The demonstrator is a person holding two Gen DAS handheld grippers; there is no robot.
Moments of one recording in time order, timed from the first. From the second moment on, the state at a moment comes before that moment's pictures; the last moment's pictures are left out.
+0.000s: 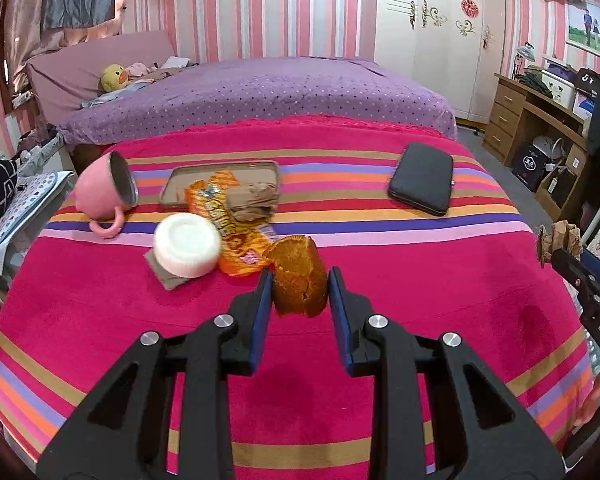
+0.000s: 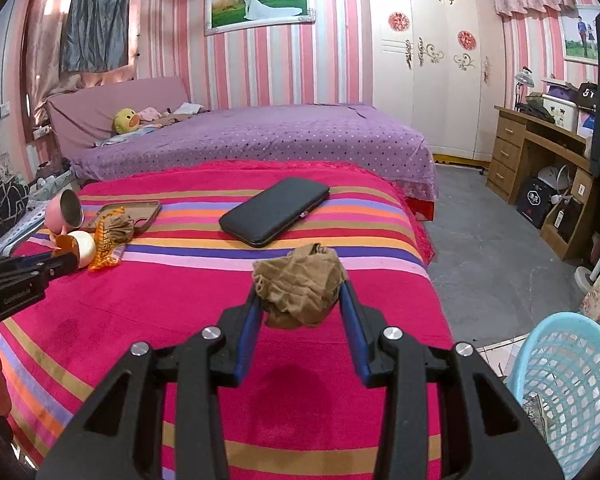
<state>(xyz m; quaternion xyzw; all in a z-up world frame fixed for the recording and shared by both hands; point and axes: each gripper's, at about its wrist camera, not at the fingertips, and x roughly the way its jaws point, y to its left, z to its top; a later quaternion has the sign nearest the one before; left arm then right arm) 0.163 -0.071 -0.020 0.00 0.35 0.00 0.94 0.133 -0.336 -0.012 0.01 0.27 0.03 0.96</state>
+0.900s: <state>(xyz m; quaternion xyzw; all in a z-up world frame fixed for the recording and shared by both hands) 0.153 -0.151 -0.025 0.04 0.33 -0.02 0.94 0.088 -0.457 0.002 0.03 0.25 -0.03 0.97</state>
